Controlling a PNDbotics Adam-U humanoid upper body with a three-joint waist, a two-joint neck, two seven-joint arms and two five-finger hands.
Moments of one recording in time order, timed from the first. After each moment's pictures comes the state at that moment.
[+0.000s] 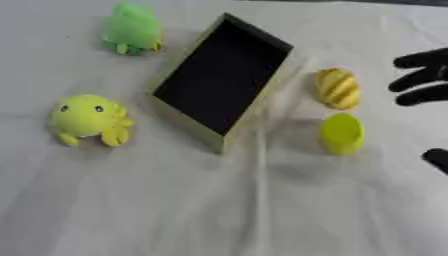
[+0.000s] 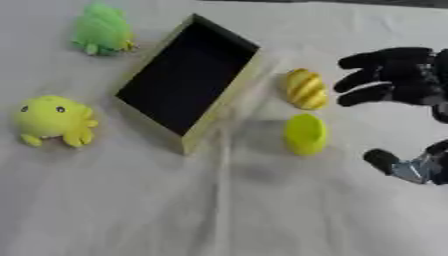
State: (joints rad) left arm -0.68 0.33 -0.02 -1.98 -0.15 -0.22 0.41; right arm -0.21 -1.20 0.09 -1.99 0.39 -0.68 0.10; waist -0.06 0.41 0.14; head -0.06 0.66
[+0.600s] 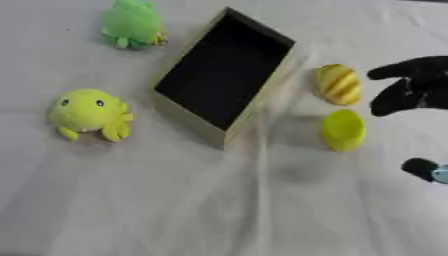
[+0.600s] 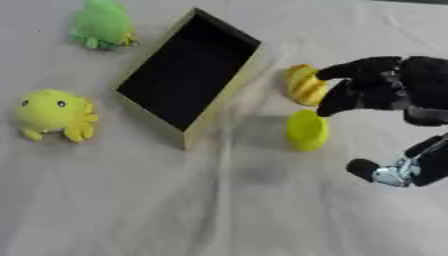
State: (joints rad) left arm -0.68 0.33 -0.02 -1.98 -0.15 -0.22 0.40; right arm -0.27 -1.18 0.13 -1.99 0.28 -0.60 0.19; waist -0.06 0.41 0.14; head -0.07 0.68
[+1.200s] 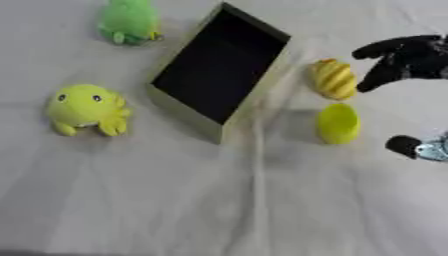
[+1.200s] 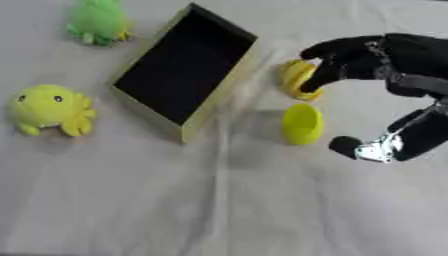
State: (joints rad) left arm -0.69 0.32 -0.03 -1.98 -0.14 -0.22 0.39; right arm -0.38 -1.14 0.16 -1.98 0.14 -0.50 0.35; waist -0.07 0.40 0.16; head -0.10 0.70
